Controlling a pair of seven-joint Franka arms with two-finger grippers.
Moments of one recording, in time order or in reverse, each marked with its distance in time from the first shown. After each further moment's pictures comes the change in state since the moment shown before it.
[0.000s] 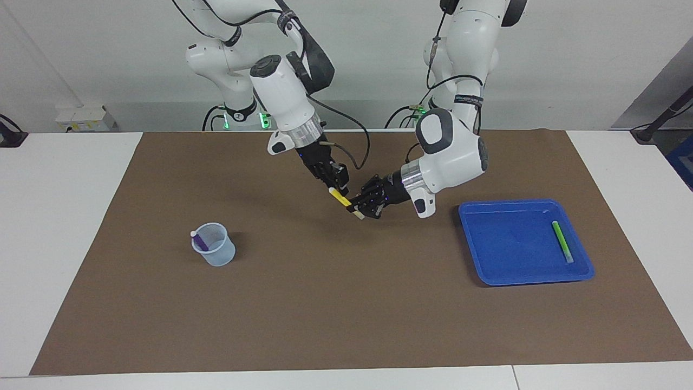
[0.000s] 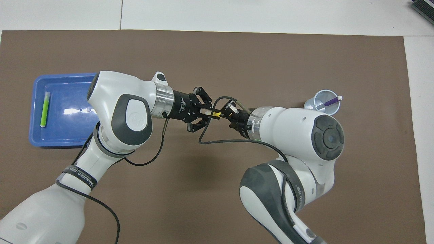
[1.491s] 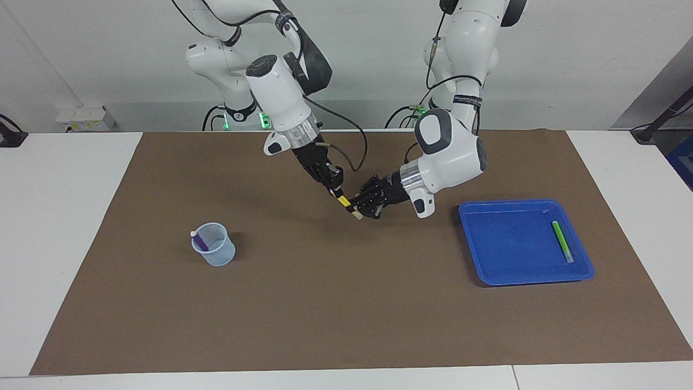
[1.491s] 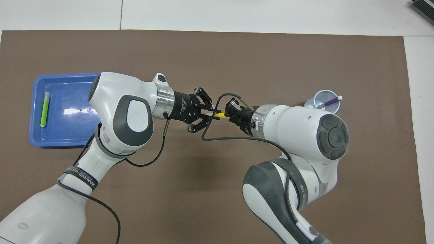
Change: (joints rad) left arm -0.004 0.000 0.000 -0.006 -0.005 0.009 -0.017; right arm -0.009 -0.001 -0.005 -0.002 0.000 0.019 -0.003
